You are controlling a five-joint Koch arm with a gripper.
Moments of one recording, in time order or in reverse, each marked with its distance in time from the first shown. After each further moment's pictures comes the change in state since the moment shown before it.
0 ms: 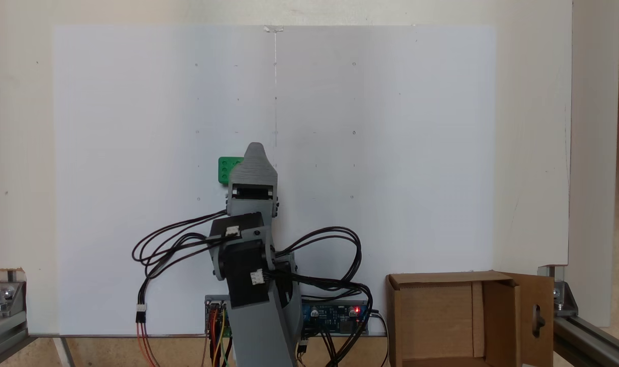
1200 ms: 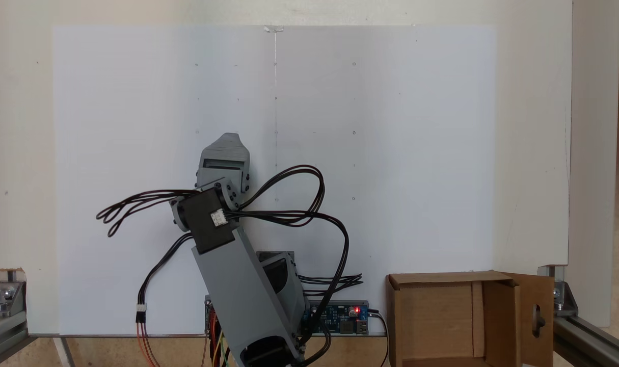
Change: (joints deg) arm -9.9 -23.2 -12.9 8.9 10.8
